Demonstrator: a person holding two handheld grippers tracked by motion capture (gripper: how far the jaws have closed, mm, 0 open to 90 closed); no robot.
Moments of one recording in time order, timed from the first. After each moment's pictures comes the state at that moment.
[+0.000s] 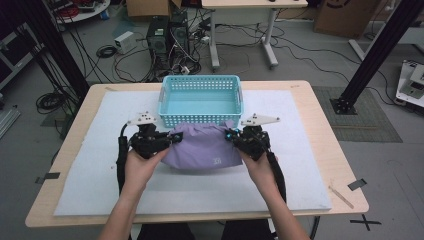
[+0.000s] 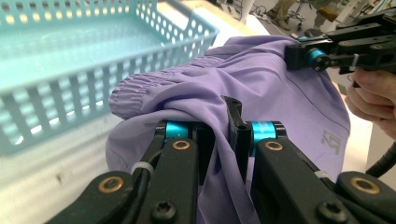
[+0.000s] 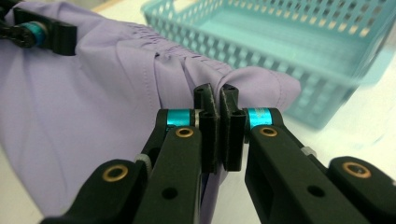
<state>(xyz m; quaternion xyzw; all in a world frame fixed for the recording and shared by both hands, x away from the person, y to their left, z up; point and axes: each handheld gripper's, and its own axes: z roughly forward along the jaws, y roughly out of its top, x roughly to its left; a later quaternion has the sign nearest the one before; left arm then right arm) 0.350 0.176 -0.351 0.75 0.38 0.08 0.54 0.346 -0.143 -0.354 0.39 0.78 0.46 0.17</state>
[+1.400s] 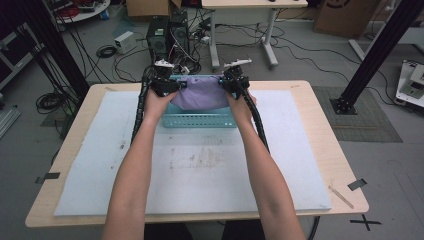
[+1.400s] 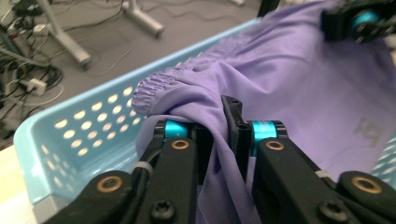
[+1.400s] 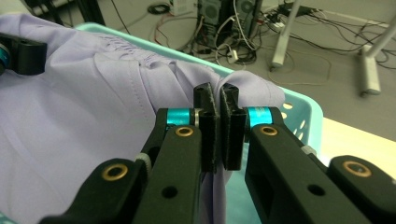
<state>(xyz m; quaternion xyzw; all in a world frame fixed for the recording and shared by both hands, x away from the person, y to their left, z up) 0.556 0.164 -0.352 0.78 0.38 0.18 0.45 0.544 -0.100 -0.341 0.45 0.76 0.39 0.26</state>
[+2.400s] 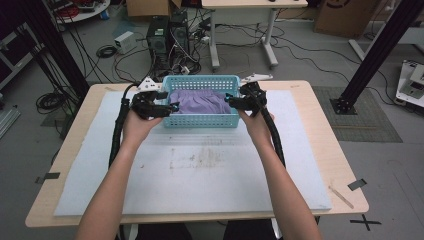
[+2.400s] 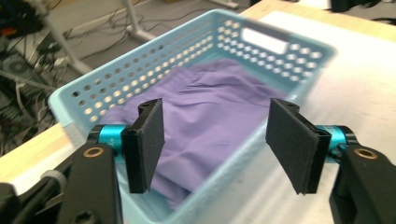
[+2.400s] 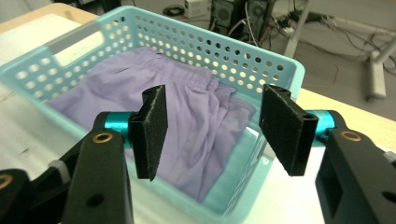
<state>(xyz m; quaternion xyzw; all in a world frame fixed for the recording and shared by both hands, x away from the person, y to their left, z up) 0.437 0.189 -0.332 0.79 0.31 0.24 0.47 0.460 -0.144 -0.332 0.42 0.76 0.42 0.26</state>
